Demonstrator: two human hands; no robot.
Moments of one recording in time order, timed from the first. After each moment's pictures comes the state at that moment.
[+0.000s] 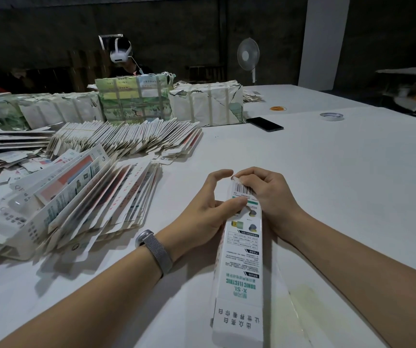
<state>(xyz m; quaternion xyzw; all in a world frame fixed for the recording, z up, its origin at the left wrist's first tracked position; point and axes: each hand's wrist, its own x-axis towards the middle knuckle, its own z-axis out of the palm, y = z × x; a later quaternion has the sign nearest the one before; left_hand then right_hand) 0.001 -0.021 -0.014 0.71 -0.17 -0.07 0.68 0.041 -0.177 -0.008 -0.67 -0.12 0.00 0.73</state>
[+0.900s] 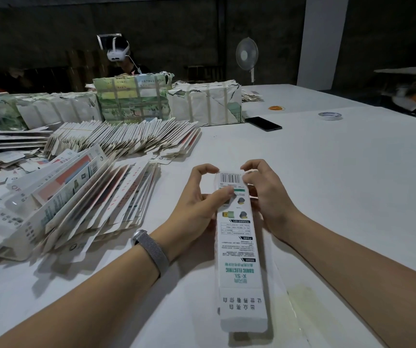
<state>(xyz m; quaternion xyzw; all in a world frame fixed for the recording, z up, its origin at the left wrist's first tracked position) 0.002 -0.020 -0.015 0.66 -0.13 -0.02 0.74 0.041 -0.175 -0.008 -0.66 -0.13 0.01 0.74</state>
